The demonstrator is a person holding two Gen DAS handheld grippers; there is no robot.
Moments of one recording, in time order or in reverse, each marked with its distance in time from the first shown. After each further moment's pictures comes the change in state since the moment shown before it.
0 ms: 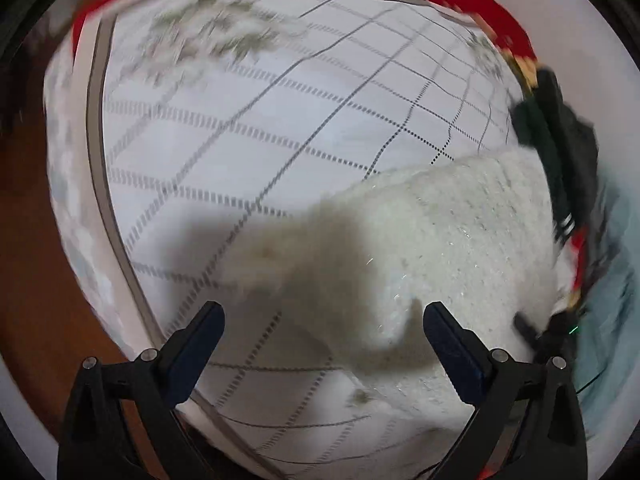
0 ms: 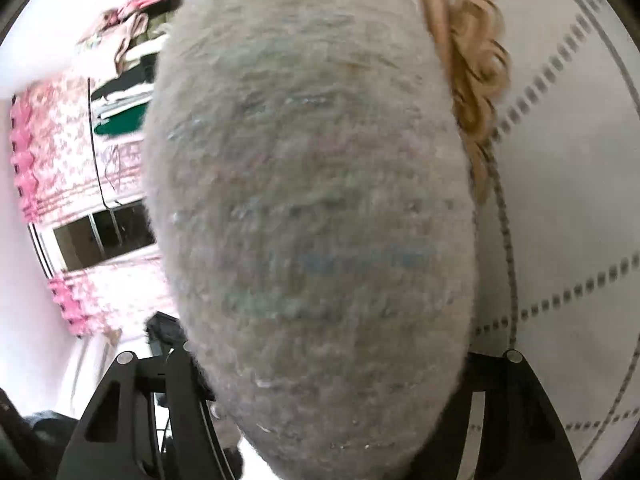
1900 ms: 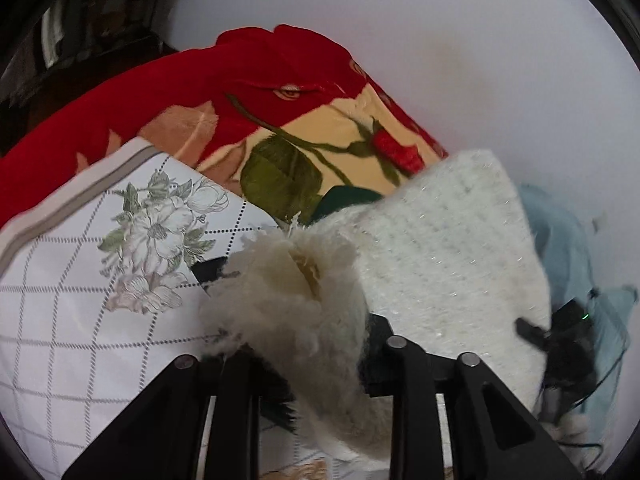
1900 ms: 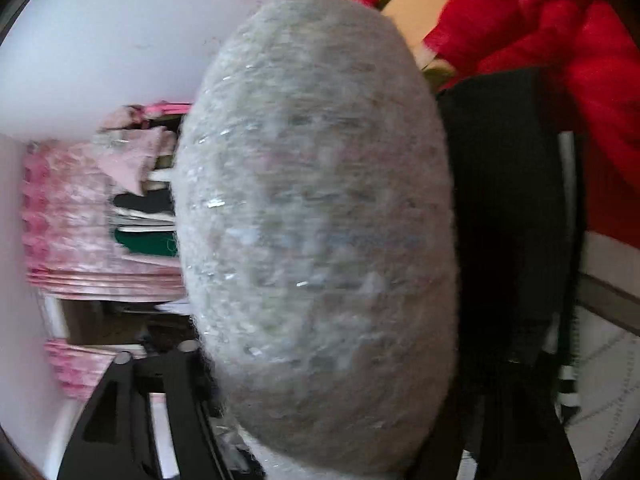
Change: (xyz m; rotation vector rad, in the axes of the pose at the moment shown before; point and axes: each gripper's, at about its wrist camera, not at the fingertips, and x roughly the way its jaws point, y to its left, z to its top) left arm 0.117 -0.481 0.269 0.473 -0.232 -0.235; right arm -0.314 0.132 0.412 -0.106 -0.354 -0.105
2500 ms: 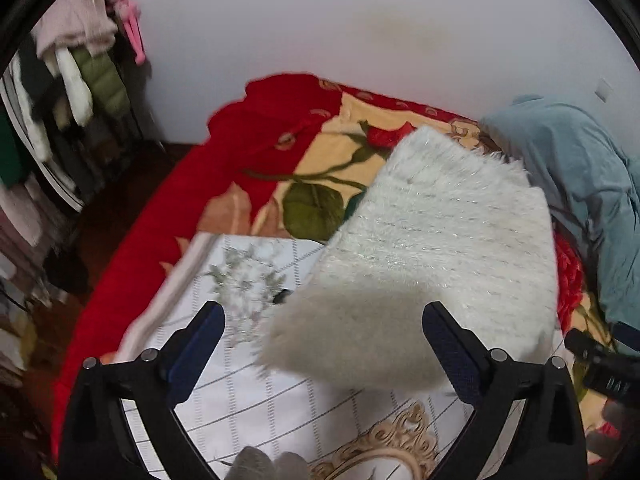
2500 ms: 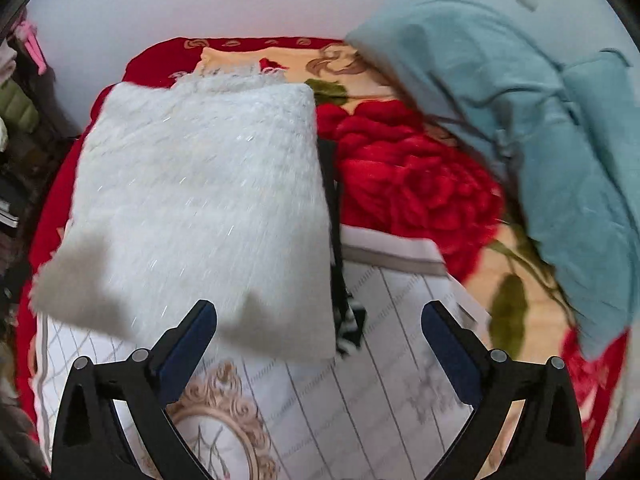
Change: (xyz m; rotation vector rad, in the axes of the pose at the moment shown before) left arm -0.103 -0.056 -0.014 0.435 -0.044 0.291; right arm -0.004 0.191 -0.195 -0.223 -0.360 -1.107
